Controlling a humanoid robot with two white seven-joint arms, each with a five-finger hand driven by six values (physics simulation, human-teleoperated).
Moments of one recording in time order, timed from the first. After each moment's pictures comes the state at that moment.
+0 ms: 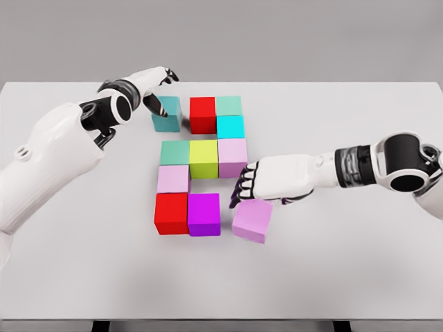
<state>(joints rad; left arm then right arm) -0.95 0.38 -0.94 -1.25 -0.25 0.61 -0.32 -0.79 -0.76 0.94 -1.70 0.39 -0.61 0.61</state>
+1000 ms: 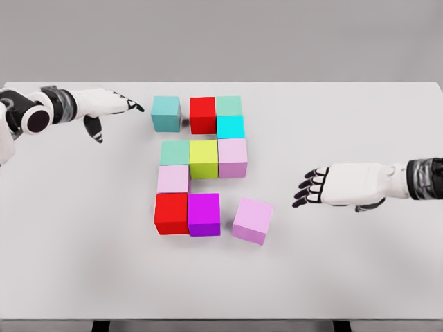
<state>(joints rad) -1.07 0.65 -1.18 -1.06 -0.39 -0.19 -0.48 -0.67 -1.04 0.86 -1.75 0.41 -0.61 0.61</state>
